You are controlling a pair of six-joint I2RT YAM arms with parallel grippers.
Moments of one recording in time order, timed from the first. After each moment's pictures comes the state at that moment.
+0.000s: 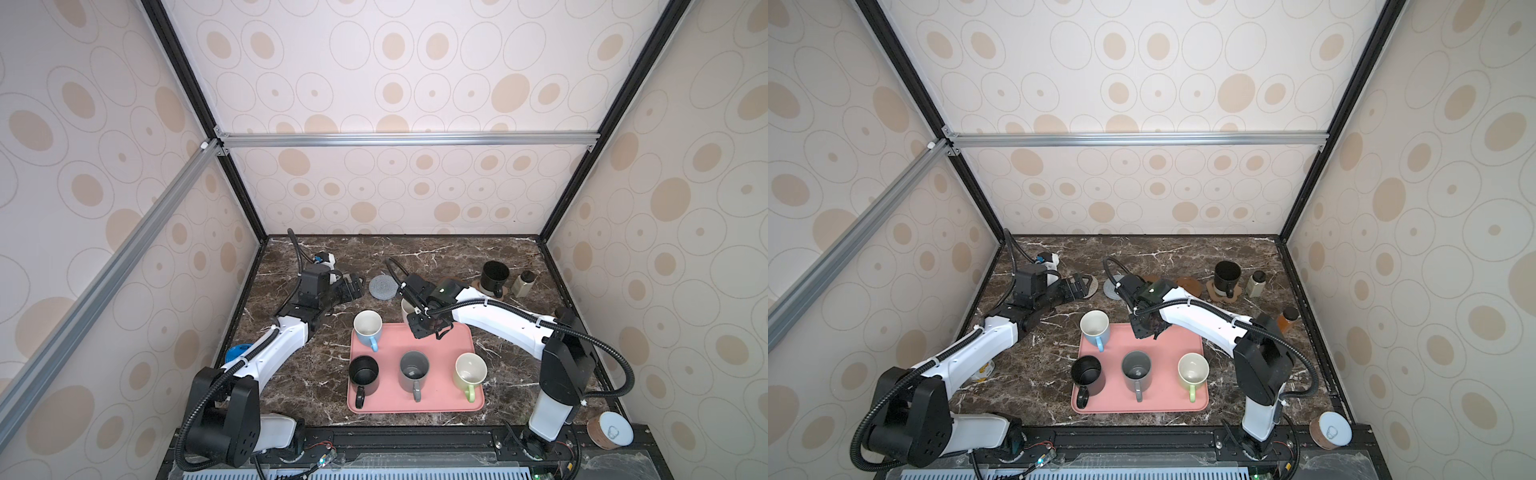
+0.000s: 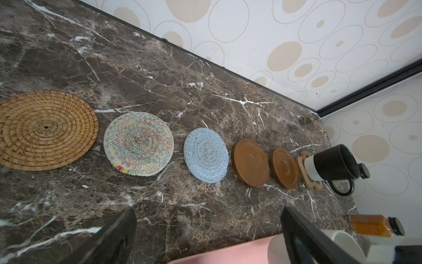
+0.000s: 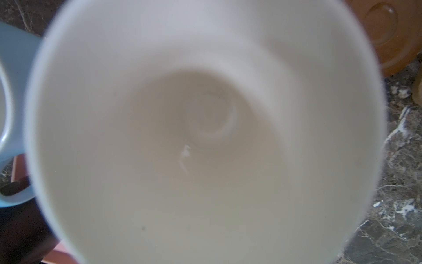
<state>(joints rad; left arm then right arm) -0.25 1.33 0.83 -0.02 0.14 -0.54 0.83 1.77 1.47 -1.01 0.15 0.46</state>
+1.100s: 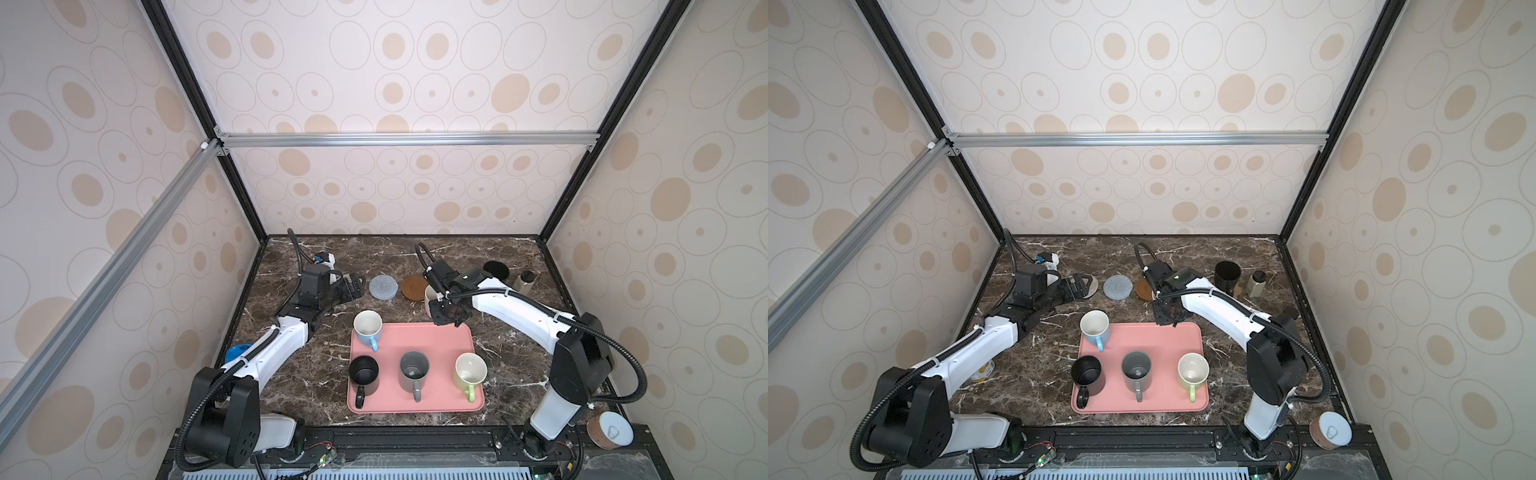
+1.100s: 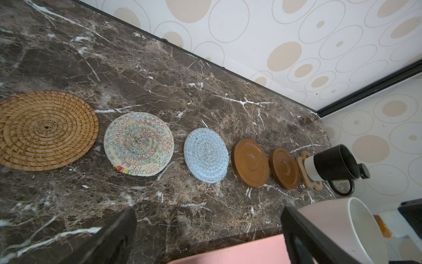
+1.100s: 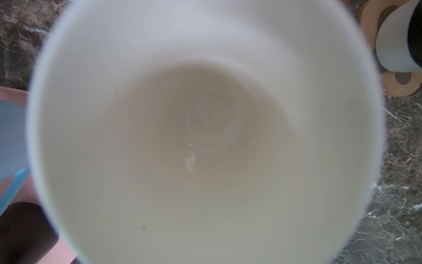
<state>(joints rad) -0.25 1.33 0.83 -0.02 0.14 -0.54 0.66 1.72 1.42 -1.02 0.14 0.44</state>
